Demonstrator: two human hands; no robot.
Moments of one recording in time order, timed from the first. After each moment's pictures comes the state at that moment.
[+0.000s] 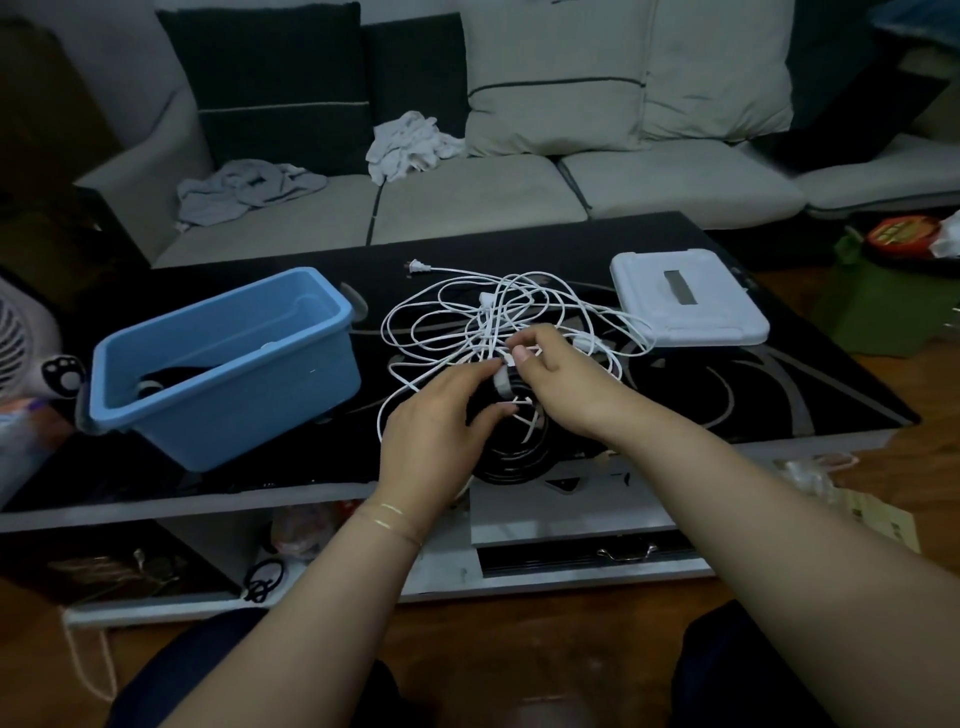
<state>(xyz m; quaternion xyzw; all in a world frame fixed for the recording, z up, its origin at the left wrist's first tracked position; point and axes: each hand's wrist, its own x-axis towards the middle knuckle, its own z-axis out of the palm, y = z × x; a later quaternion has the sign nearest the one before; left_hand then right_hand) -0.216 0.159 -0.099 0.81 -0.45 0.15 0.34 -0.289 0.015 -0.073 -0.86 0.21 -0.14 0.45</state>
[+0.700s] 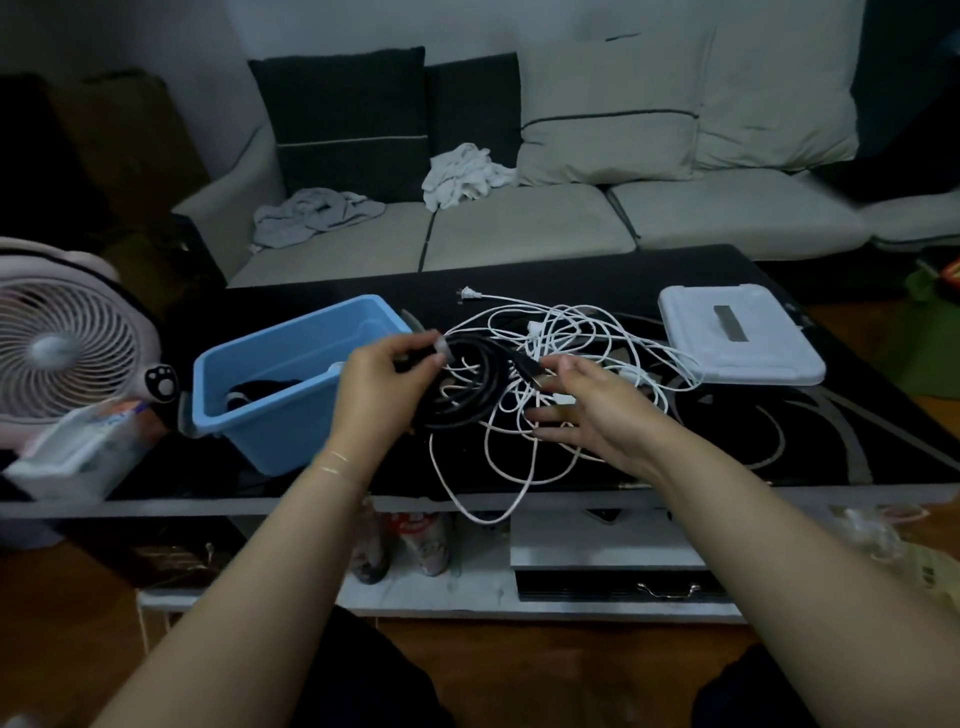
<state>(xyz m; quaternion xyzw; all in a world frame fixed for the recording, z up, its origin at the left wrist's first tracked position) -0.145 0.200 -0.042 0.79 -0.29 0.06 0.53 -0.279 0.027 -0.063 -0.60 0.18 -0.11 0.77</state>
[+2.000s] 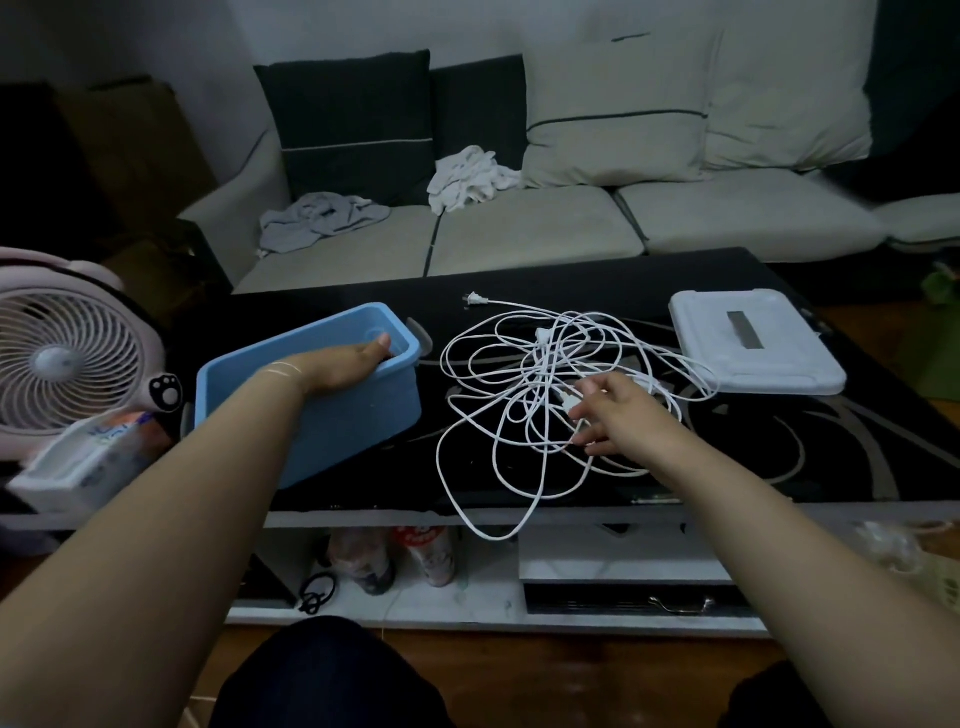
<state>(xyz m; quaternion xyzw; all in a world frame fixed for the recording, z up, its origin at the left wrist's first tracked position) -0.025 0.215 -0.020 0.94 -0.27 -0.20 0.12 -0.272 0.001 -0.083 -0.75 0.26 -0.13 0.60</state>
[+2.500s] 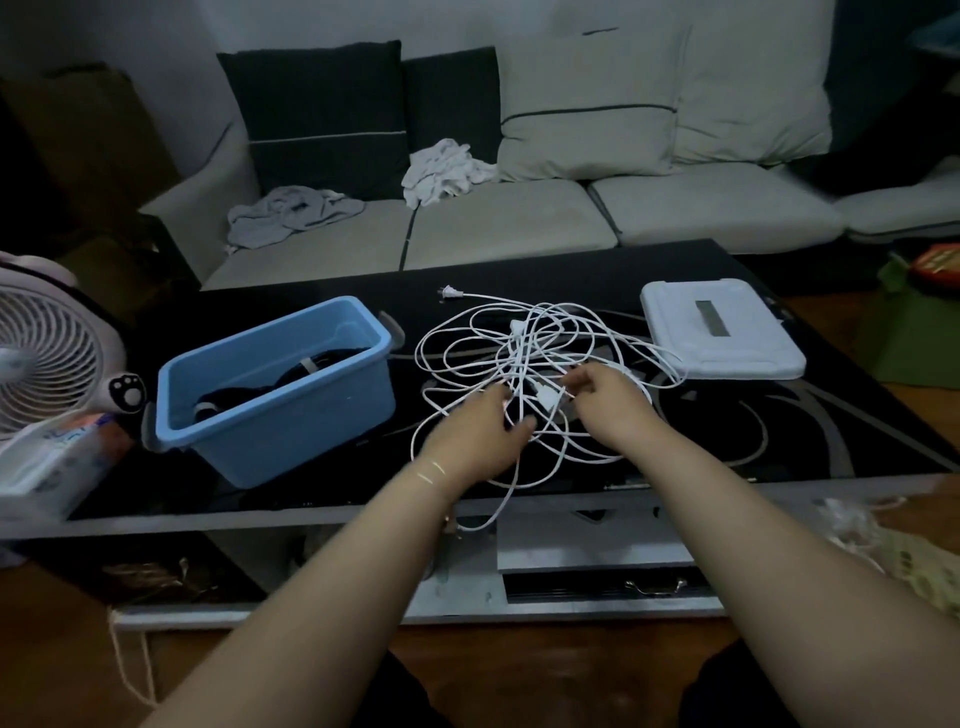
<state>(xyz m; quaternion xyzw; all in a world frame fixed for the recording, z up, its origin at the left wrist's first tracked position) -0.177 0.128 -0.089 0.89 -0.39 -0.10 0.21 -0.262 -0.023 -0.100 -0.82 0.31 -0.15 0.45</state>
